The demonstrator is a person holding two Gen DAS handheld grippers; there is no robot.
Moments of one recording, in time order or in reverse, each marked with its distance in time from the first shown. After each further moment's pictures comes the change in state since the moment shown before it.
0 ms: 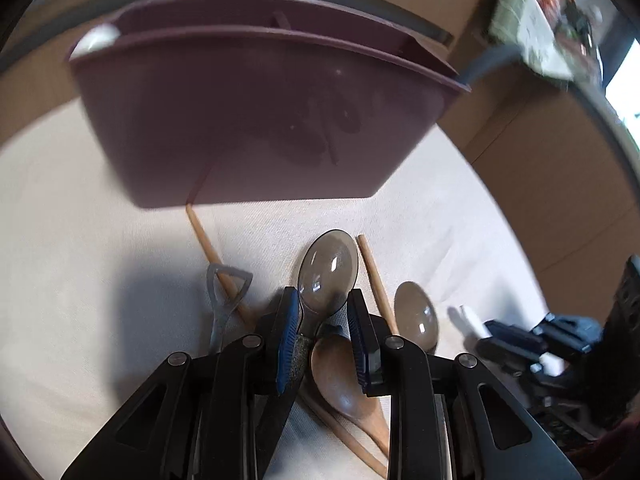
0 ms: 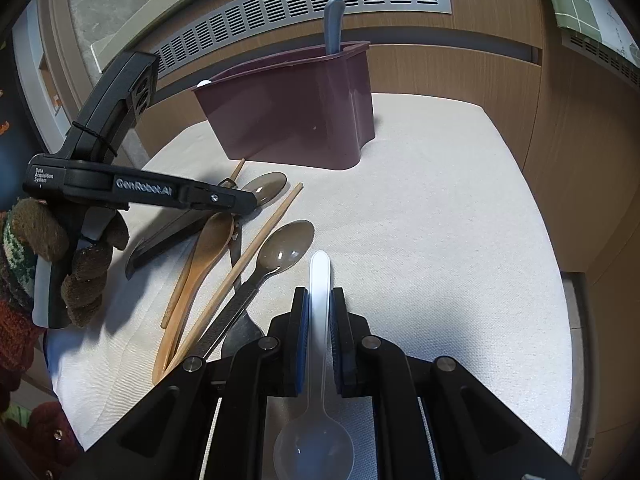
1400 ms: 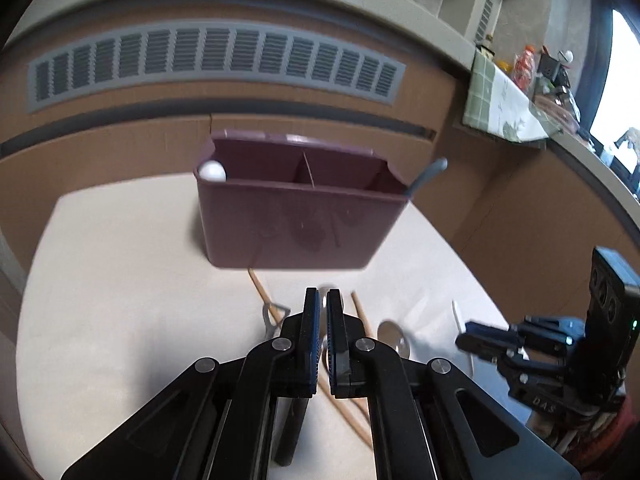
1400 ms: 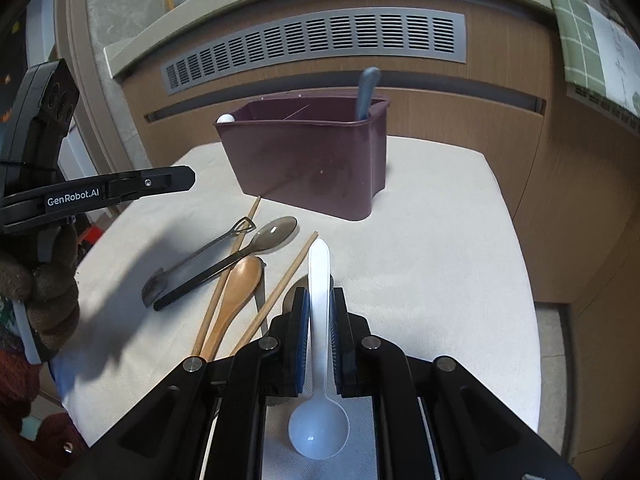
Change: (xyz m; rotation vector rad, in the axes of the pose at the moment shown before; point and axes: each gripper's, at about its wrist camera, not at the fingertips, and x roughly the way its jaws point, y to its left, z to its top) left arm -0.088 0.000 -0.022 -0.033 -0.319 0.023; right arm -0.023 0.026 0.029 -0.074 -0.057 -0.048
